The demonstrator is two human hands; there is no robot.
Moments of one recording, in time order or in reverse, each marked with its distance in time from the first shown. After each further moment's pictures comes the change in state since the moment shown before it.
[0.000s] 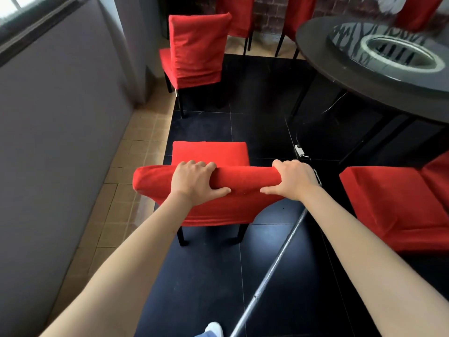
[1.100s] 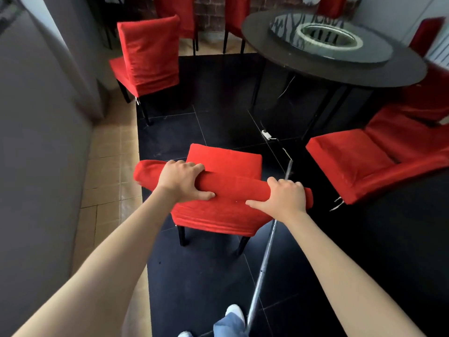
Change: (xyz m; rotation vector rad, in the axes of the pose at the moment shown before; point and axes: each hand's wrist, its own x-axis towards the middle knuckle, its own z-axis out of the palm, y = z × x) left_hand -0.045 -0.061 -0.011 -0.016 -0.097 0.339; right_hand -0.126 -0.139 -0.008 -0.008 0.046 0.450
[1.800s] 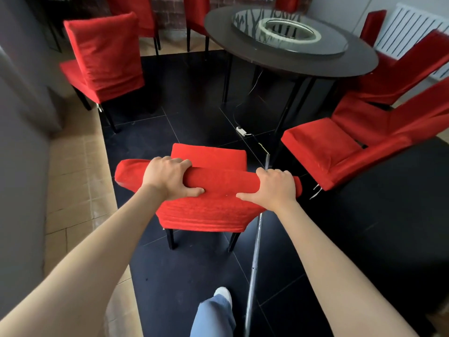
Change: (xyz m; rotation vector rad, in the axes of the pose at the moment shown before) left_hand 0.044 -0.009 0.012 0.003 0.077 0.122; right_hand 0.023 0.007 0.005 -0.040 0.012 0.090
